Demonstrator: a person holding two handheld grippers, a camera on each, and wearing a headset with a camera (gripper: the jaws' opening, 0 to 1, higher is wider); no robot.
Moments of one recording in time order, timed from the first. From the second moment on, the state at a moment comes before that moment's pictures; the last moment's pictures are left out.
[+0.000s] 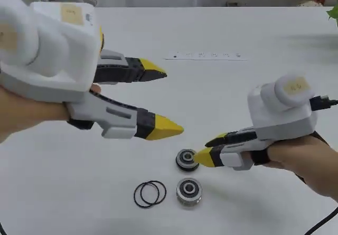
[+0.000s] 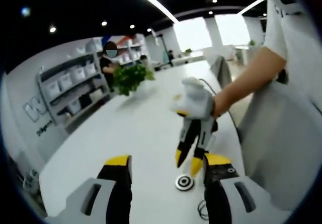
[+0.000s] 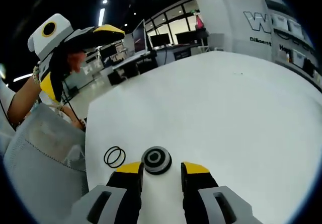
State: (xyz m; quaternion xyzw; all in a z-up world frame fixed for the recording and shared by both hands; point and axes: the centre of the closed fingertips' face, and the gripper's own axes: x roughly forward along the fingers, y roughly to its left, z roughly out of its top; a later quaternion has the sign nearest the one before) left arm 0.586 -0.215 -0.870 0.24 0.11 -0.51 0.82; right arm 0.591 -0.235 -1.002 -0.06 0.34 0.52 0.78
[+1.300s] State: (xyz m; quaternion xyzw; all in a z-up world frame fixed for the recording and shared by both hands) left arm 0.590 -0.229 -1.000 0.21 0.22 -0.52 0.80; right arm 0.583 -0.223 -1.022 -0.14 0.30 0.56 0.76
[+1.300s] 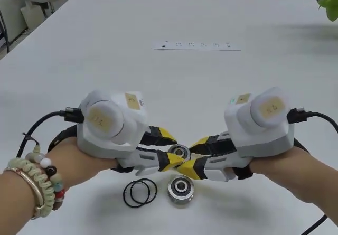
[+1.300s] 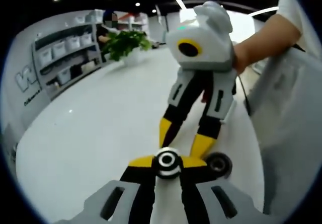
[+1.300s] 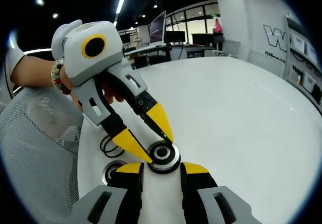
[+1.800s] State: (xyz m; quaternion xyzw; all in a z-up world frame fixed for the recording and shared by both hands) left arm 0.589 -0.226 -1.002 0.18 0.23 -0.51 0.81; right arm 0.585 -0.223 -1.020 -0.16 0.29 0.56 0.76
